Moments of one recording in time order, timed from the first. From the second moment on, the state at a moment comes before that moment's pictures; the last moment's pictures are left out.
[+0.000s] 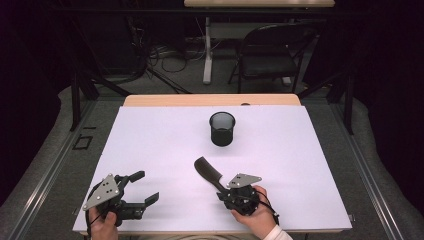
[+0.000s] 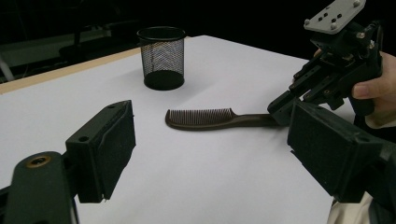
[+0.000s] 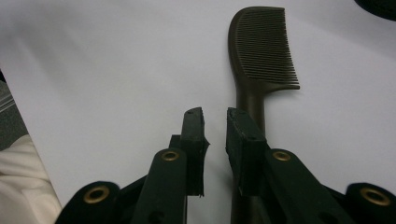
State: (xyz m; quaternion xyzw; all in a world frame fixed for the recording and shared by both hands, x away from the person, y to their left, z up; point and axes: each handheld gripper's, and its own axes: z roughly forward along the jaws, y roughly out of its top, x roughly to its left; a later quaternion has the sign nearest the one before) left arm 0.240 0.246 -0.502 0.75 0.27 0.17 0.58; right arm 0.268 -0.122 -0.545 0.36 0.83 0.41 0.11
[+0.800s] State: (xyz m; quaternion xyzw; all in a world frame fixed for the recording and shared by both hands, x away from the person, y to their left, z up) left arm 0.241 0.246 -0.503 0.75 0.27 0.17 0.57; right arm 0.270 -0.123 -0.552 0.36 0.85 0.37 0.10
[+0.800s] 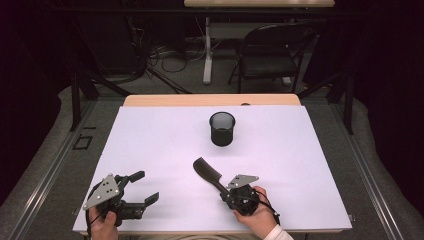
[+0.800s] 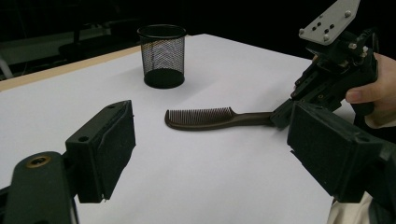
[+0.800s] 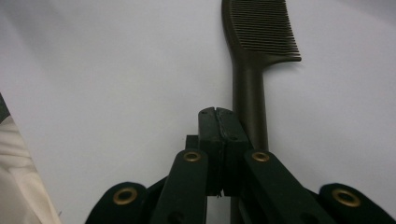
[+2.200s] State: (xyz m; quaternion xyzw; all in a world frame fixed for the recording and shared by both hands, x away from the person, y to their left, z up) left arm 0.242 0.247 -0.504 0.75 0.27 0.17 0.57; right arm 0.276 -0.132 -0.550 0.37 0.84 0.38 0.10
